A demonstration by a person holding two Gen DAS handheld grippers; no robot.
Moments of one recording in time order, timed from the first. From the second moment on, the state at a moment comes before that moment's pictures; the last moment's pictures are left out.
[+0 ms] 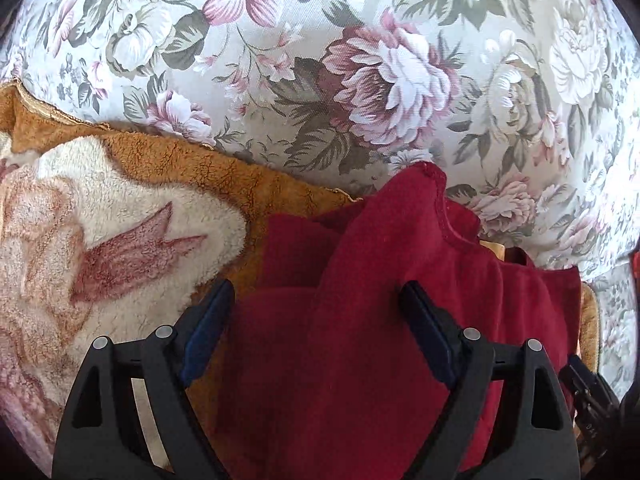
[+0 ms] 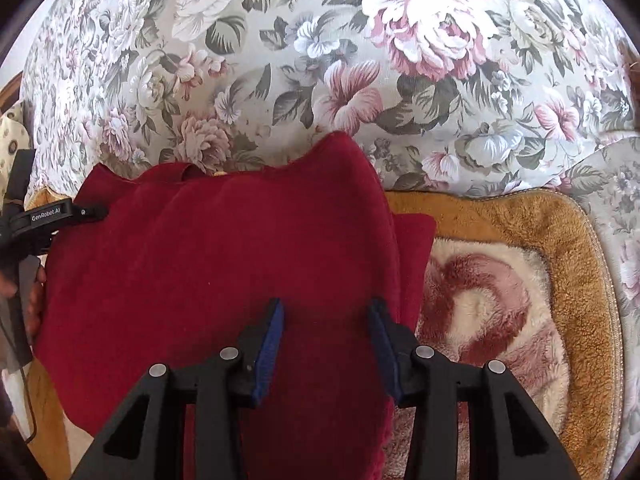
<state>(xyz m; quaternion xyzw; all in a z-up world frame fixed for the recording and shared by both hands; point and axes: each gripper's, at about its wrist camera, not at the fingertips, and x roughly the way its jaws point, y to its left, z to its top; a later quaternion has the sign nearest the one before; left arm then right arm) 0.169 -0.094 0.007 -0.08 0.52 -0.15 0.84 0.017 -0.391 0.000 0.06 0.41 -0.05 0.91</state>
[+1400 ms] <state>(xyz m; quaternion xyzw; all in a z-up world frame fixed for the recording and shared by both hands) 0.056 -0.026 0.011 -0.10 0.52 -0.13 0.84 0.062 -0.220 0.053 0.05 0.38 0.08 0.92</state>
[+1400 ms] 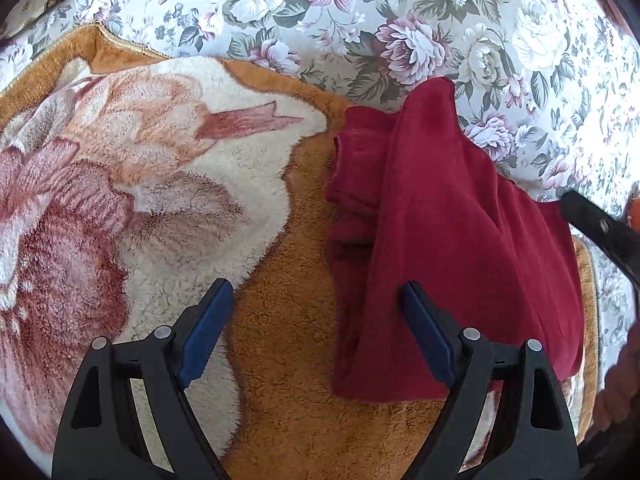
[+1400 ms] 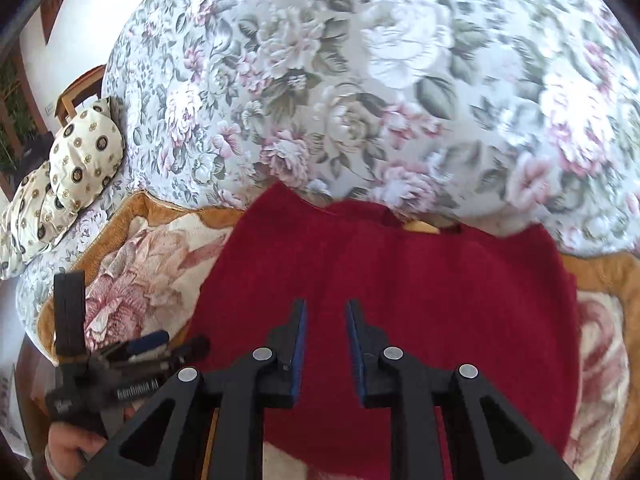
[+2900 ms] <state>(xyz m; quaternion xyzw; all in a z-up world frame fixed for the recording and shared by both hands) 0.055 -0.017 0.024 -0.14 0.51 -0.15 0.83 0.138 -0.180 0.018 0.08 0.44 0.12 0.89</state>
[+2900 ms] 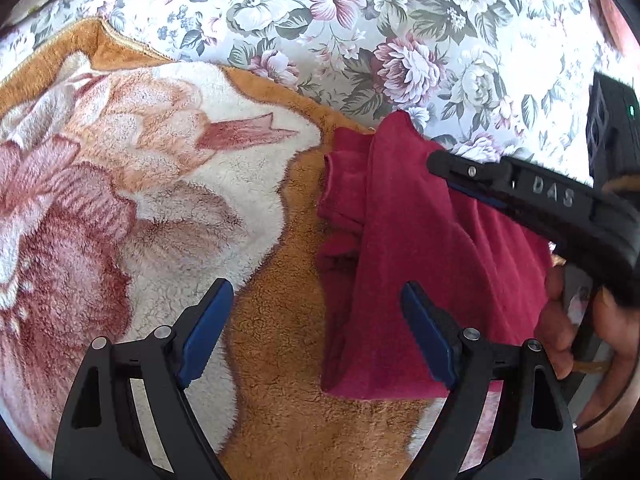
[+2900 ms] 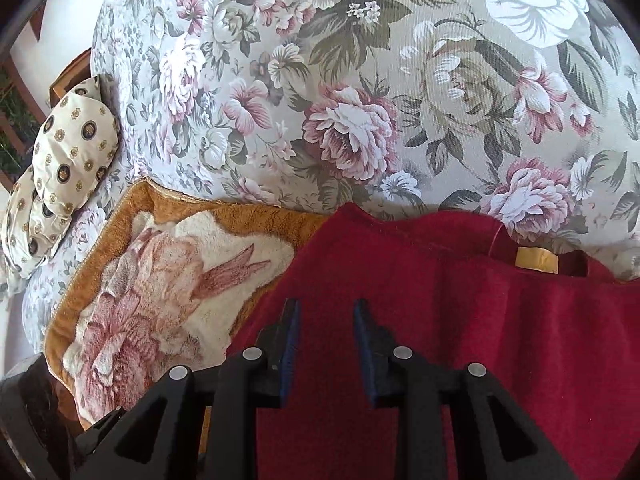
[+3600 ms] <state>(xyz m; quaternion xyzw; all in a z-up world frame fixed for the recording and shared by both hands) 0.051 -0.026 0.011 -0.14 0.53 -0.16 0.82 0.176 -0.148 0.009 0.06 0.48 0.09 0.87</state>
